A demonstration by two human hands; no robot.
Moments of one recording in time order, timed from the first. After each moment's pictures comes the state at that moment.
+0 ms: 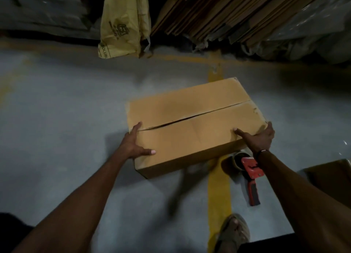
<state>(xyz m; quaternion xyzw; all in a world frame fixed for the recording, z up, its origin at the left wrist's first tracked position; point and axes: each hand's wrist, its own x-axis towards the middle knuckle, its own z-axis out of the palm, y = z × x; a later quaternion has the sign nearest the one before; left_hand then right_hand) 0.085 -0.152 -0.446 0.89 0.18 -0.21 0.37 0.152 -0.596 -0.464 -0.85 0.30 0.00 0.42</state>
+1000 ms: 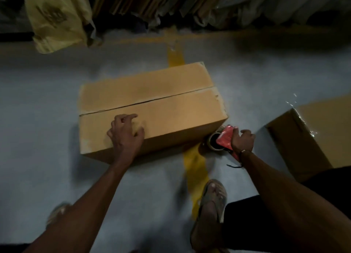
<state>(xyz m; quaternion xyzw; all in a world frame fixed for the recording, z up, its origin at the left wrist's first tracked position) 0.064 -0.275 -0.446 0.96 0.07 0.07 0.27 0.040 -0.660 -0.508 -0.82 0.45 -0.01 0.36</state>
